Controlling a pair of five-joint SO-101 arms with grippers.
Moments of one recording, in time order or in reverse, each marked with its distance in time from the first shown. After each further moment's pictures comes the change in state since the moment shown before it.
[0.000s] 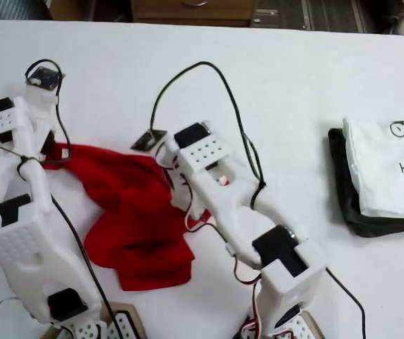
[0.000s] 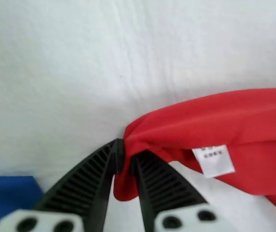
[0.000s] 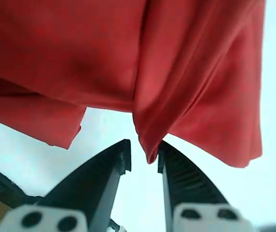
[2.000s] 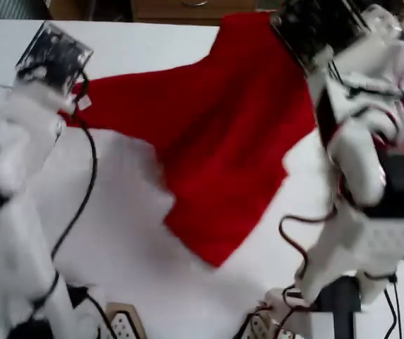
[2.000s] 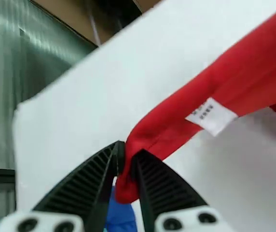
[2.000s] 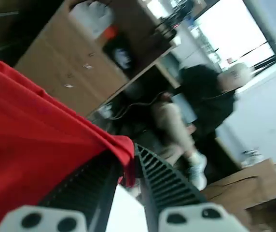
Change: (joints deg) left arm 13.5 -61.5 0.0 20.9 0.0; right arm 32.6 -25.4 -58.8 -9.5 24.8
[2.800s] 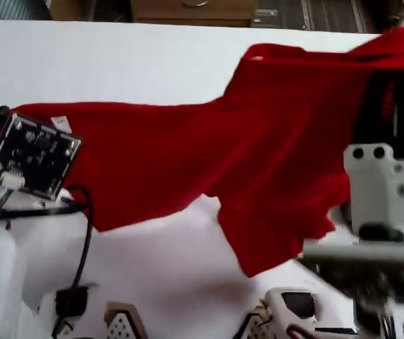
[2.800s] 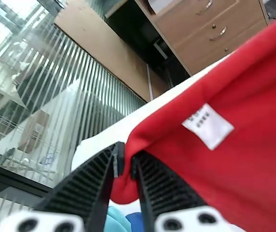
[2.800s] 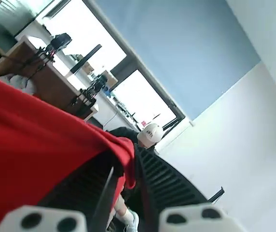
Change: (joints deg) left arm 0.0 -17.8 -0.1 0.0 0.0; right arm -0.1 -20.1 -1.3 -3.3 0.3
